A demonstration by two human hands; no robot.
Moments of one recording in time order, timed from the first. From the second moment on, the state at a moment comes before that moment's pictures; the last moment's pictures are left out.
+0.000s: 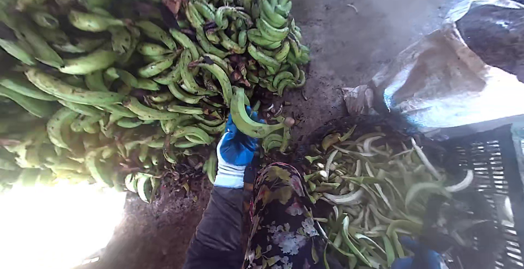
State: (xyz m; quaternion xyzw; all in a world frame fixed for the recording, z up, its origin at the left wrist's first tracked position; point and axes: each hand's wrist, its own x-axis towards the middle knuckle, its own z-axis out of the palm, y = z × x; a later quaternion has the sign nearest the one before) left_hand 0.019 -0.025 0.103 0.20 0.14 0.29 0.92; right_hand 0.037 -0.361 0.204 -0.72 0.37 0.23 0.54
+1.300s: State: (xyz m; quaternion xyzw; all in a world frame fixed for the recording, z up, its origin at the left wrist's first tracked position) left_hand 0.104 -0.273 0.196 0.55 0.03 0.04 0.84; right_hand 0.075 -0.492 0.168 -0.87 -0.24 -0.08 0.42
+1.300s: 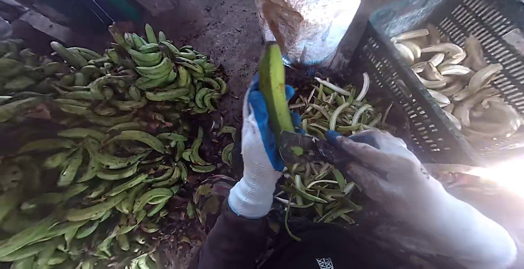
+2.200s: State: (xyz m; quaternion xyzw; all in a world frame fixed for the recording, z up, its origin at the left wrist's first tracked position) left_hand 0.047 -0.268 0.165 0.49 0.03 -0.30 0.82; right_hand 0.132 -0.500 0.135 -0.94 -0.12 -0.13 0.27
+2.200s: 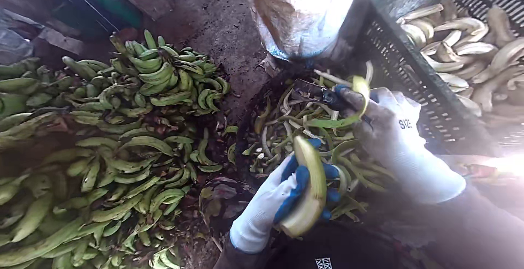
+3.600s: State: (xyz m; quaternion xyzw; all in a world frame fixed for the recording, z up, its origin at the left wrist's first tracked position) left_hand 0.089 -0.245 0.156 0.24 0.21 -0.07 0.94; right_hand 0.061 -0.466 0.130 -0.84 -0.25 -0.14 0.45
